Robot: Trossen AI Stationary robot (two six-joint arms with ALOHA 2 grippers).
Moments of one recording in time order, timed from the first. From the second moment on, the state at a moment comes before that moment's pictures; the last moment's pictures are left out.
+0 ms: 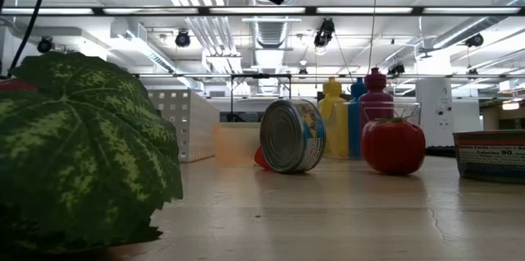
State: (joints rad) left arm -0.17 1.80 1.61 -0.79 0.10 0.35; right arm 0.58 1.15 1.30 -0.99 0.42 0.45
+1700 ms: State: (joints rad) left arm 0.02 1.86 1.32 -0.39 0.29 0.78; right arm 0.58 1.15 1.30 -0.99 0.42 0.45
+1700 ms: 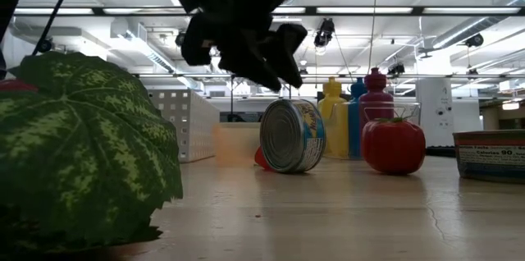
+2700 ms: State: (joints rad) left arm 0.02 1.96 1.32 -0.35 0.33 0.71; right arm 0.58 1.15 1.30 -0.99 0.42 0.45
